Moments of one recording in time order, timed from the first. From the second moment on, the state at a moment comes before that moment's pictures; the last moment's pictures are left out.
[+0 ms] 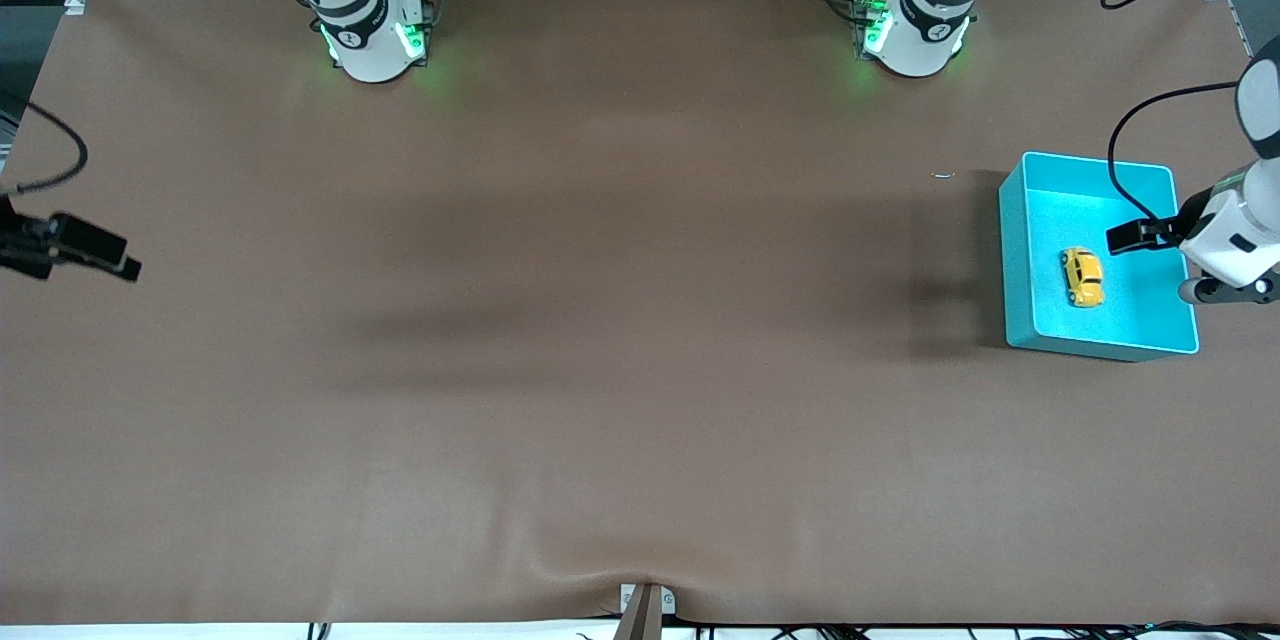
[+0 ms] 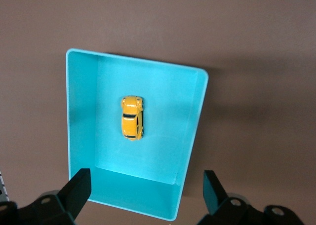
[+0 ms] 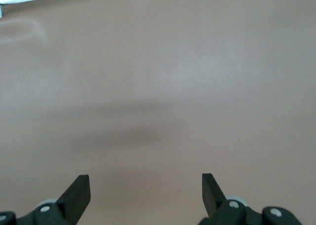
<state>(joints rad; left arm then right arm) 0.79 0.16 -0.71 -1.80 0.27 1.78 -0.01 -0.08 0.22 0.06 -1.24 0.04 1.49 0.03</state>
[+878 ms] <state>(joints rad) 0.12 -0.04 -0.18 -1.62 0.11 1.51 0.00 -0.08 -0.17 0.05 -1.70 0.05 1.60 0.02</state>
